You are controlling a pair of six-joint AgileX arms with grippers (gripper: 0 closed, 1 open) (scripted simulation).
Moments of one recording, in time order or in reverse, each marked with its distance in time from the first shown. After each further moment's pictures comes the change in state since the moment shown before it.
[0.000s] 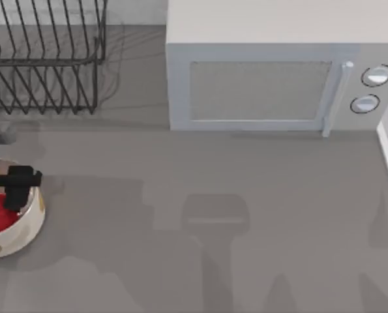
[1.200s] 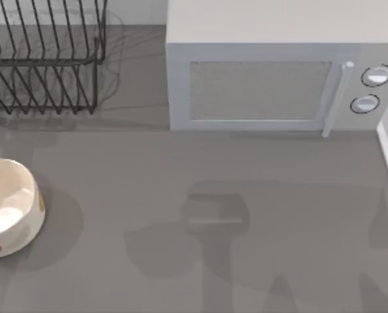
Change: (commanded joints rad) left arm -0.012 -0.034 0.990 -1.024 -0.001 -0.013; right arm 0.000 0.000 0.000 0.000 0.000 0.000
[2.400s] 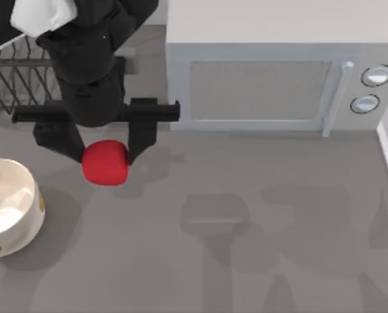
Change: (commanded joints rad) left arm -0.571 0.064 -0.367 0.347 -0.008 -0.573; right arm 0.000 0.000 0.000 0.000 0.000 0.000
